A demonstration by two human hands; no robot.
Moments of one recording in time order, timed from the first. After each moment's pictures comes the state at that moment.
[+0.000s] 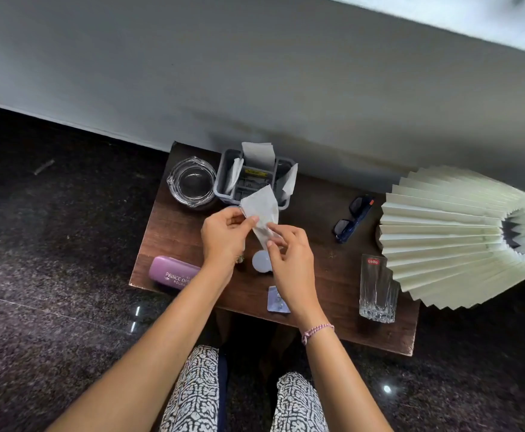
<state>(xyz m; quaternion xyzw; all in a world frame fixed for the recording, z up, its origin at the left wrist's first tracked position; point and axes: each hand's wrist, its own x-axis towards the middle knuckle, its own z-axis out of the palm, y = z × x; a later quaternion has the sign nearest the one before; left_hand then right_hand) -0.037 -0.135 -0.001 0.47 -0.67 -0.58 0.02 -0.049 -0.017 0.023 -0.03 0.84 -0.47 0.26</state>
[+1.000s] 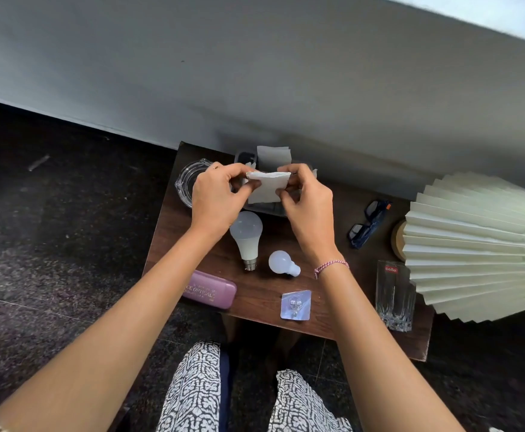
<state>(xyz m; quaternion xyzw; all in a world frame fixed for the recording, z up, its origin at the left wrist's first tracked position) -0.079 -0.206 0.016 0.27 -0.88 -0.39 0.05 -0.132 -0.067 0.017 -0.13 0.87 -0.44 0.15</state>
